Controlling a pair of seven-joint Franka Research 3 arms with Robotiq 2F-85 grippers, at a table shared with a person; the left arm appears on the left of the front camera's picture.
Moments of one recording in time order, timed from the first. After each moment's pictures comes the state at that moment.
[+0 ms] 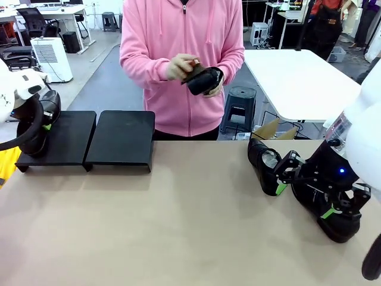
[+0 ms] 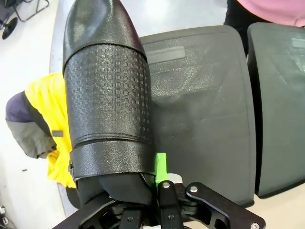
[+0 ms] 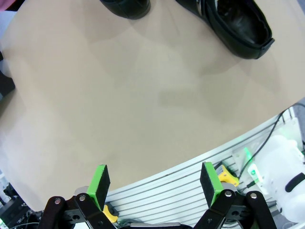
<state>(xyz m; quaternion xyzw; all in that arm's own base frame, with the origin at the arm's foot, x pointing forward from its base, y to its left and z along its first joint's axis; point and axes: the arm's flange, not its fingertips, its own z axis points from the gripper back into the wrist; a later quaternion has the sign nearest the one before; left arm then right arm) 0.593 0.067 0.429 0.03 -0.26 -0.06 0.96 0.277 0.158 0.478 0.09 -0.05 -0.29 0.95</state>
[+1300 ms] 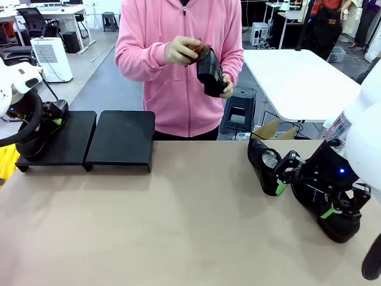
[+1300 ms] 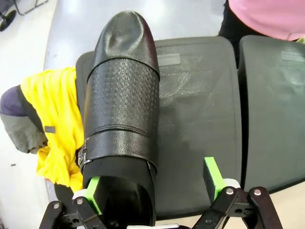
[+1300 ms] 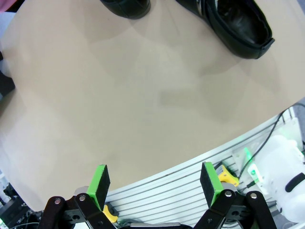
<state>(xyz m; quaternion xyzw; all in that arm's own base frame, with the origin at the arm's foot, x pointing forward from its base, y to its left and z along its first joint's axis) 0.588 0.064 0.440 0.00 -0.27 -0.03 0.96 0.277 0.158 0.478 0.09 -0.05 -0.29 0.95</state>
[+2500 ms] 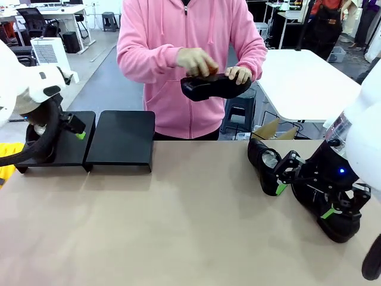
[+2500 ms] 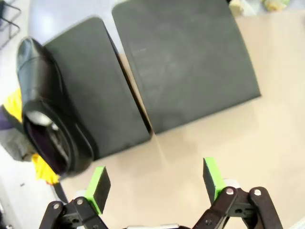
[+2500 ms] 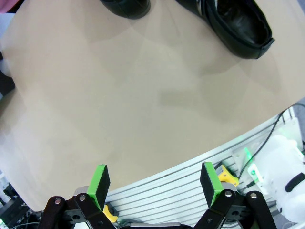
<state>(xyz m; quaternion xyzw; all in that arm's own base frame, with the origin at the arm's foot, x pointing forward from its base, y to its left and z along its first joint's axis) 0.466 -0.054 0.482 -0.01 -0.25 -0.15 0.96 0.277 0.158 0.478 0.09 -0.05 -0.29 0.95</state>
